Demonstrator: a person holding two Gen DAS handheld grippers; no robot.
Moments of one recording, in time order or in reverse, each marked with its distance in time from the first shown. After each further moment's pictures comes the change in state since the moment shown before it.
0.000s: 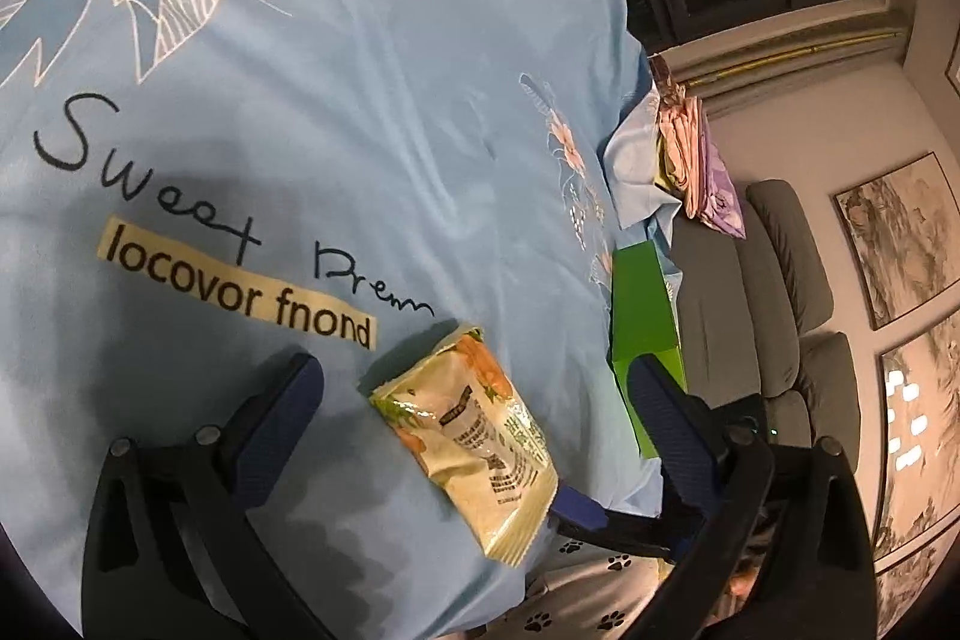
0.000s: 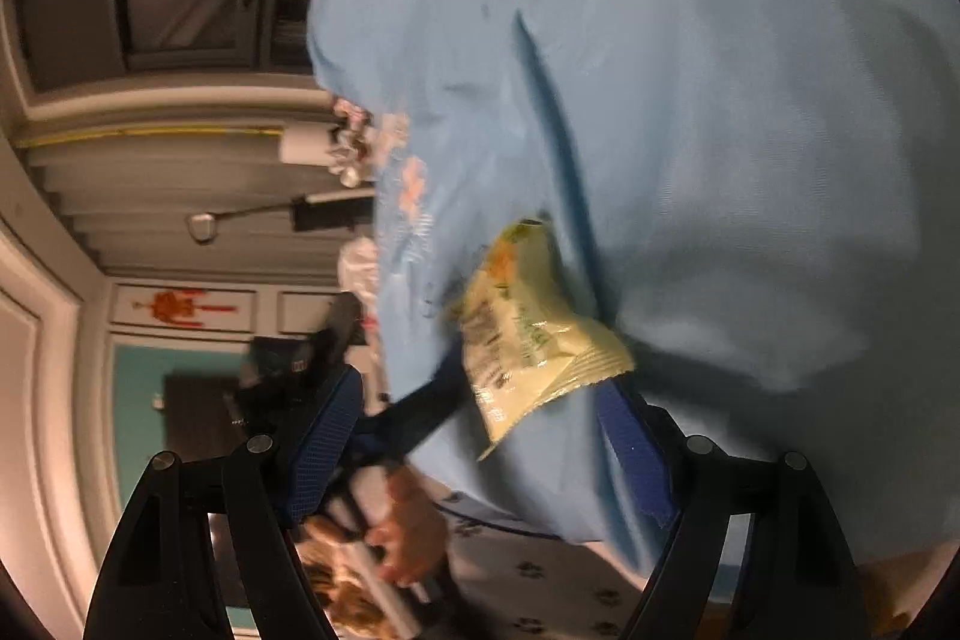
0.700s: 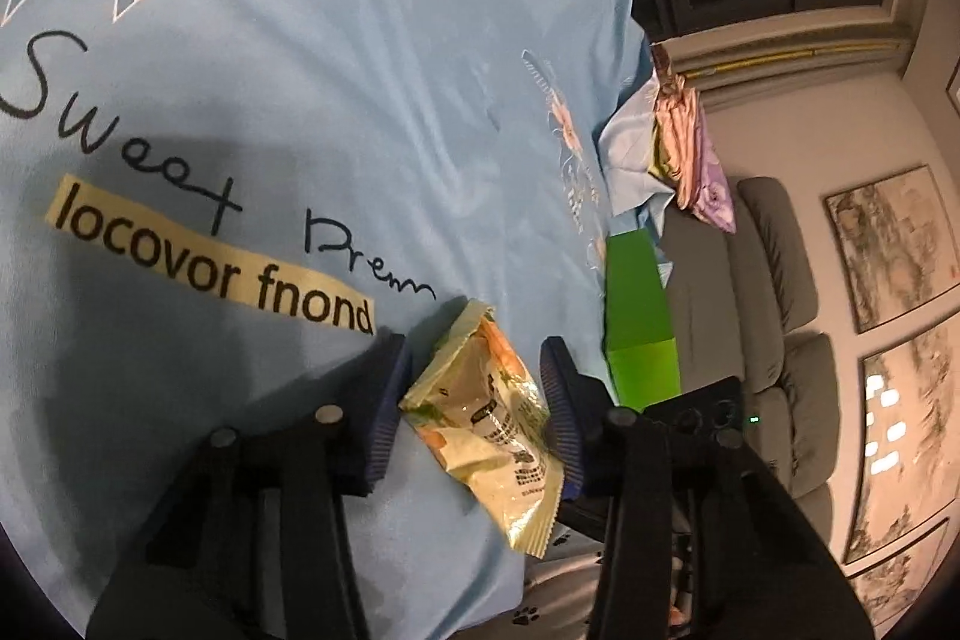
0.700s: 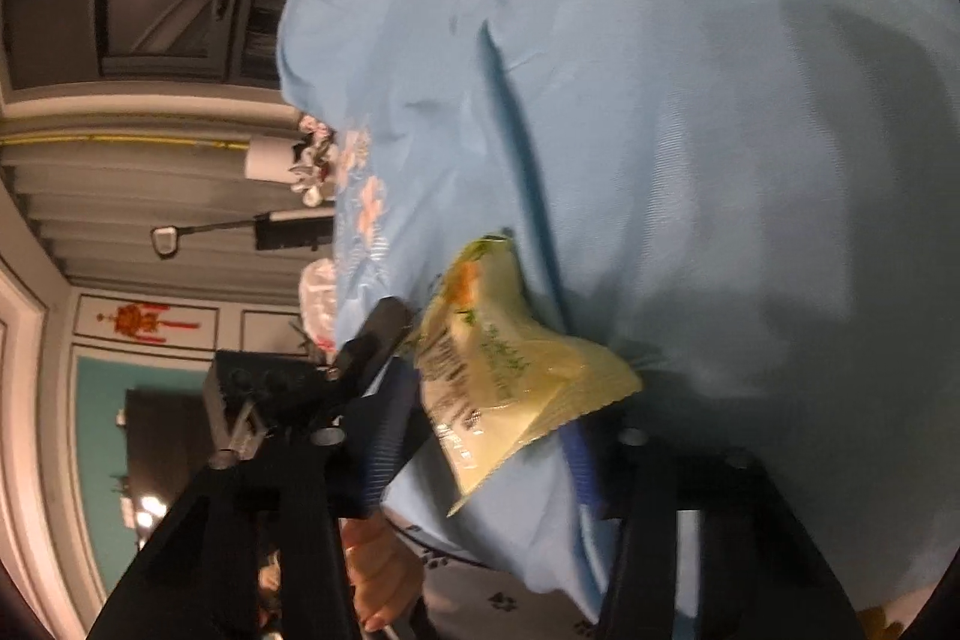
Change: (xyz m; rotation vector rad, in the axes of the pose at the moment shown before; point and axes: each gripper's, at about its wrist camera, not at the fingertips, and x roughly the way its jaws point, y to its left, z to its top) left arm 0.010 0.016 0.002 -0.052 0.057 -0.049; right arm 0.011 -0.013 0.008 -0.003 -0.079 -0.164
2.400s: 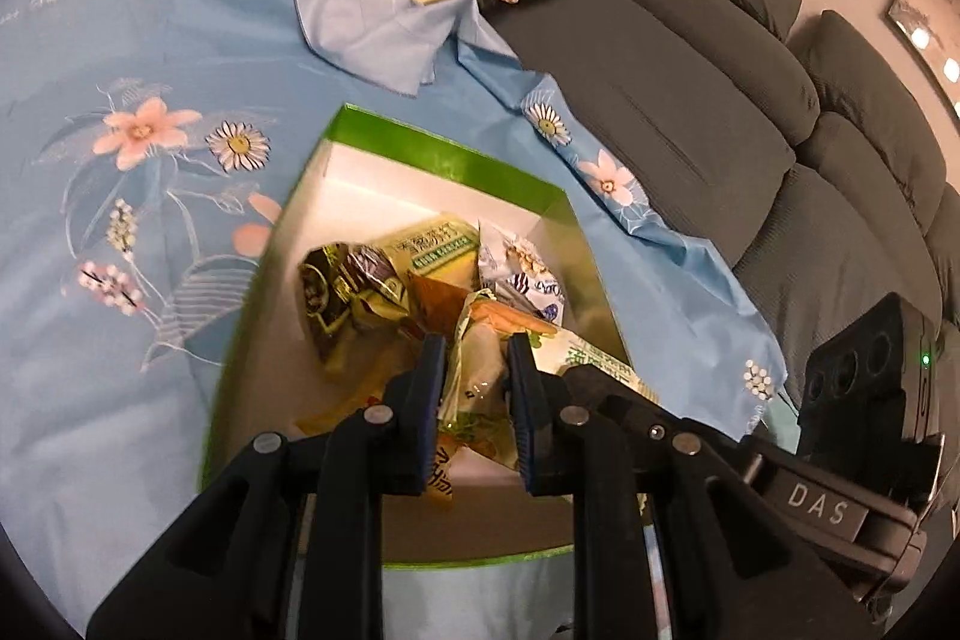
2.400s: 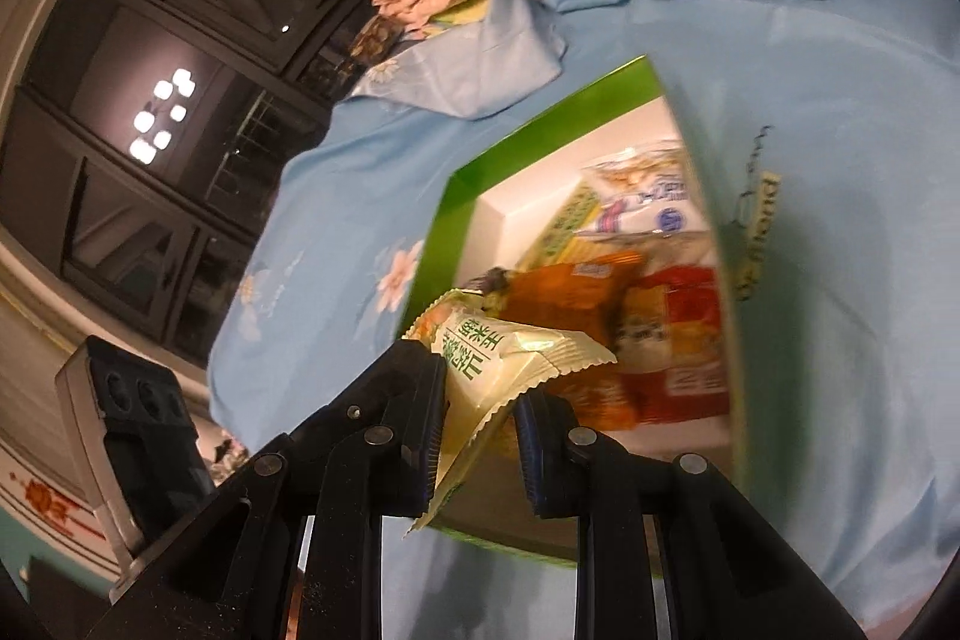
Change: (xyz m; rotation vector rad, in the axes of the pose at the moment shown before) left arm 0.291 -0.278 -0.074 0.769 0.190 0.116; right arm -0.302 -0.080 0.080 0.019 -0.727 -0.253
